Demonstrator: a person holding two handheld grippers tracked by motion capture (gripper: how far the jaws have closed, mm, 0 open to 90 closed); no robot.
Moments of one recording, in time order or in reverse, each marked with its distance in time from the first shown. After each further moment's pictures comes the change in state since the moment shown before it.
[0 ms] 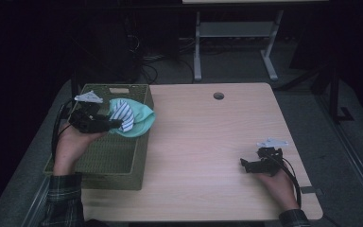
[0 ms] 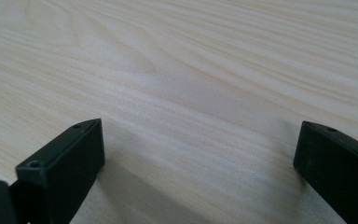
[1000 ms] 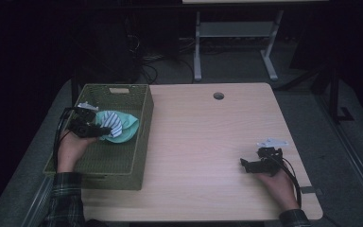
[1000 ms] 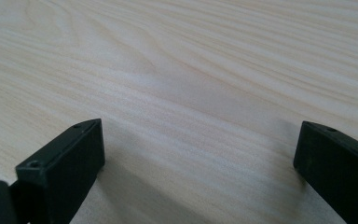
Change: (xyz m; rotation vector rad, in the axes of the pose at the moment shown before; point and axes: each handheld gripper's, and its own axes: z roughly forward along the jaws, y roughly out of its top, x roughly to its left) left arm 0.055 -0.048 0.045 0.150 0.141 -0.136; right arm 0.000 0.000 0.000 0.000 0.000 -0.001
